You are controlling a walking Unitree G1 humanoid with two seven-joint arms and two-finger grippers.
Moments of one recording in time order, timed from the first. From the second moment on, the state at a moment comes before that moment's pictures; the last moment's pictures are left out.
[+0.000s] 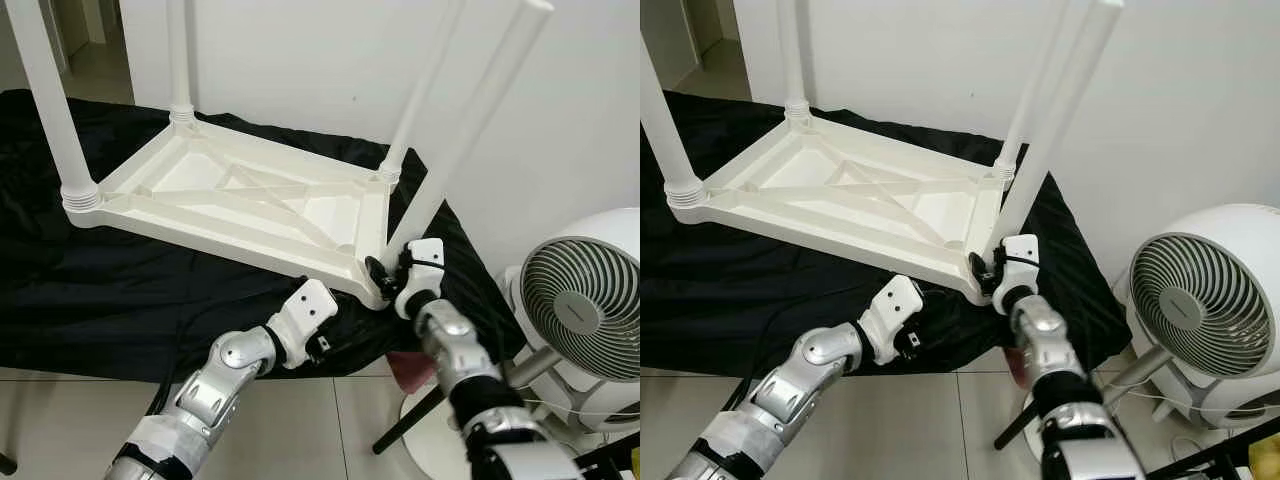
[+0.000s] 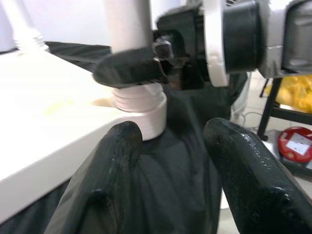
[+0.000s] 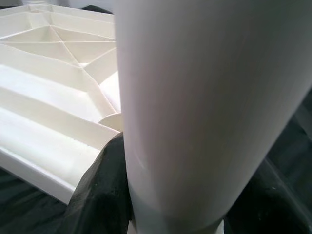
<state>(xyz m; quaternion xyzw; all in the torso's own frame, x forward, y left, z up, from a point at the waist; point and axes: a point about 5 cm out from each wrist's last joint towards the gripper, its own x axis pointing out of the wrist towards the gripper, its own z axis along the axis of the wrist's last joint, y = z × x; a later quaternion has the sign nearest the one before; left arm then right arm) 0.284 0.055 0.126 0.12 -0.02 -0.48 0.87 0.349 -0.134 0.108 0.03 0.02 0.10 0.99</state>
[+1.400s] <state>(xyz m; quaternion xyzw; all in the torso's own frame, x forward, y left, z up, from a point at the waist) 0.315 0.091 0.144 0.15 -0.03 -0.44 0.88 0.273 -0.124 0.109 0.04 -0.05 0.14 0.99</state>
